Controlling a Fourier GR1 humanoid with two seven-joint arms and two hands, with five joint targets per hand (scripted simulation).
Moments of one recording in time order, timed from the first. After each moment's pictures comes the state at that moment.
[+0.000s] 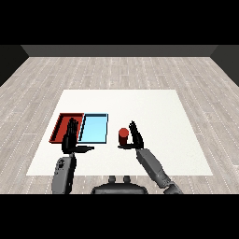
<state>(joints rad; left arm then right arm) -0.02 0.06 0.07 -1.58 0.08 -0.07 -0.42 -0.36 0.00 0.38 -0.90 -0.43 -0.16 -0.63</state>
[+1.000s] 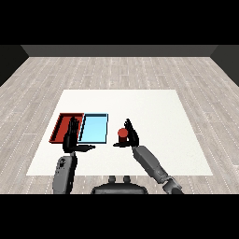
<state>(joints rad) -0.04 0.05 0.06 -1.59 0.06 -0.06 -0.40 -0.45 0.00 0.48 -0.88 -0.57 -0.20 -0.62</state>
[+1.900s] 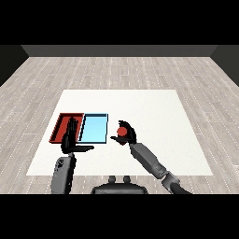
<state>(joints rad) -0.03 0.06 0.07 -1.61 0.07 -0.07 -0.39 -0.55 0.00 0.56 -0.81 -0.64 -0.42 -0.53</state>
